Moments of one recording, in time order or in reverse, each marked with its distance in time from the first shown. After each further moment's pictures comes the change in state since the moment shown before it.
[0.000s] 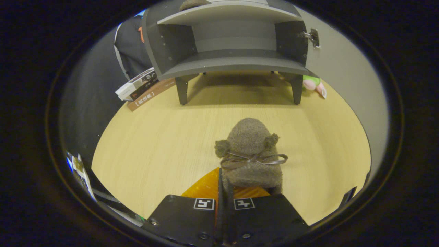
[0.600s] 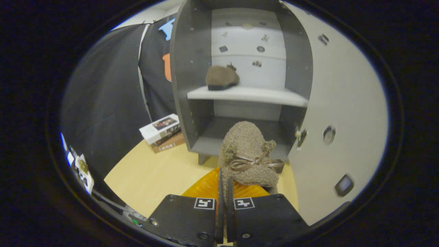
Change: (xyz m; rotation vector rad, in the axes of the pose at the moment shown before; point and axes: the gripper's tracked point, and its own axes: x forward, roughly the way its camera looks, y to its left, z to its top) arm -0.156 0.026 0.183 -0.169 -0.401 -0.005
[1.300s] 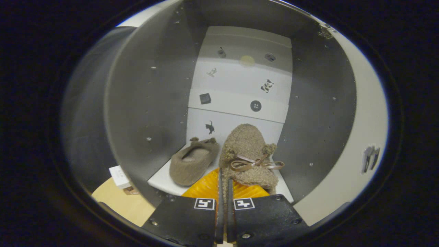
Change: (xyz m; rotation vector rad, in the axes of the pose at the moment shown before) arm 0.117 -0.056 0.228 -0.095 -0.196 -0.184
